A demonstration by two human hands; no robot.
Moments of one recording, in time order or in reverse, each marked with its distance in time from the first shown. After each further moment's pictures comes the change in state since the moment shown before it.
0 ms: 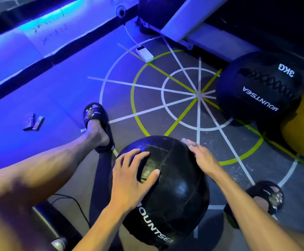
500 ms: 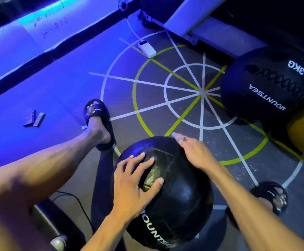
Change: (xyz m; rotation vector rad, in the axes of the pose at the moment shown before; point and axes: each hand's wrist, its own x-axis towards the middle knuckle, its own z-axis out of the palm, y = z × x) left_hand -0.017 -0.011 0.014 -0.009 0.064 0.048; right_hand 0.014 -0.037 0.010 -0.395 -0.033 -0.145
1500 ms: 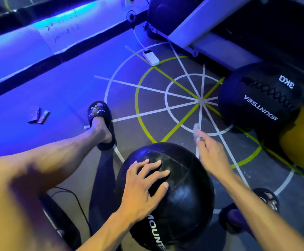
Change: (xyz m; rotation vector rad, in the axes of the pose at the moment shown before) left_hand -0.016 0.018 0.007 -0.074 -0.092 0.140; right_hand -0.041 0.007 -0.025 0.025 0.370 -0.063
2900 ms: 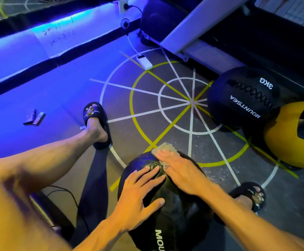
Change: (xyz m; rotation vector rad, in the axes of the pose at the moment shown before) left_hand -0.043 0.005 -0.014 -0.006 -0.250 0.084; right_hand -0.066 -0.022 0.028 -0.173 -0.445 -0.419
